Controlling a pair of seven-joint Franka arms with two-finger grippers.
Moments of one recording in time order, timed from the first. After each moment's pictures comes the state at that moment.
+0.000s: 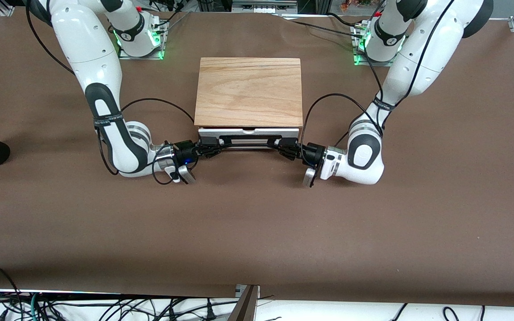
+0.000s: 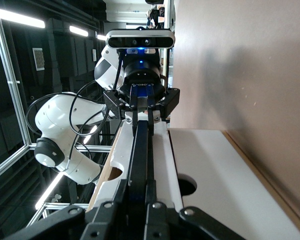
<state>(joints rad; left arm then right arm) -0.15 0.84 -0.23 -1.64 -1.43 1.76 0.89 0.31 0.81 -0.05 -1.73 1.61 1.57 -0.99</state>
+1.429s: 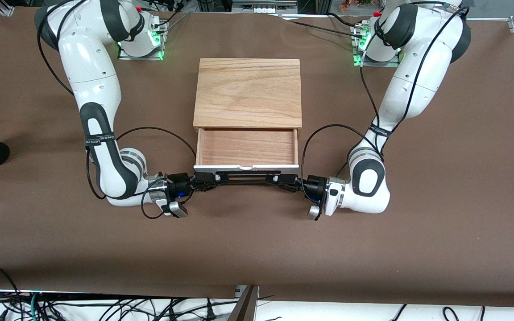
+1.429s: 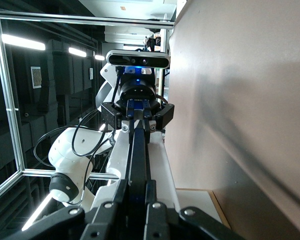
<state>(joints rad) -0.17 1.06 -0.21 -1.21 -1.42 1.79 0.67 0.26 1.01 -0.05 -1.33 1.63 1.62 -0.83</state>
